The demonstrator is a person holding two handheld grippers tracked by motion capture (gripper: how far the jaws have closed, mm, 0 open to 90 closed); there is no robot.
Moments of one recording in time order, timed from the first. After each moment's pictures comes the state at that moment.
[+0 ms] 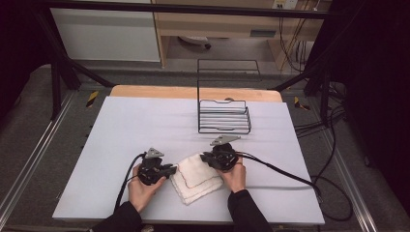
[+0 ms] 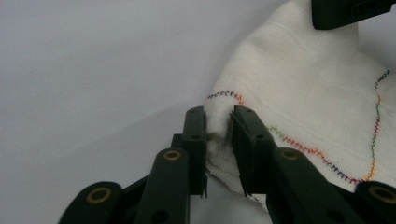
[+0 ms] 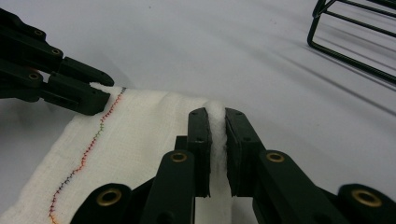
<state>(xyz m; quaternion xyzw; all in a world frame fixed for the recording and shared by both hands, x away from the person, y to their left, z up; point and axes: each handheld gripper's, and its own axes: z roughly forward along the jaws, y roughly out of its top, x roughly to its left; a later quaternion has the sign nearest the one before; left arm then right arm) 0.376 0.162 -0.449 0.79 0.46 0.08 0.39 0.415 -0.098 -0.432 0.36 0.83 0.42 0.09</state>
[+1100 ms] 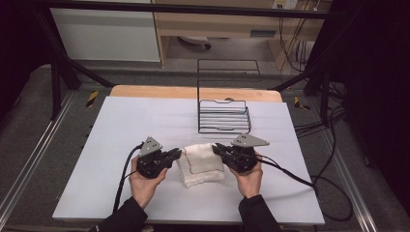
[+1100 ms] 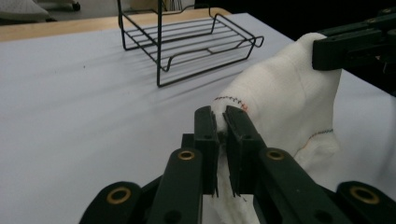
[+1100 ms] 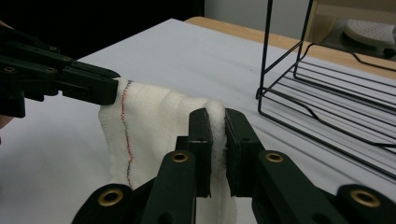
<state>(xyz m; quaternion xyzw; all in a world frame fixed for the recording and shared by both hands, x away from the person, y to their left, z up) 0.363 0.148 -0.385 0.75 0.39 0.15 0.51 0.375 -0.138 -0.375 0.36 0.76 0.52 0.17</state>
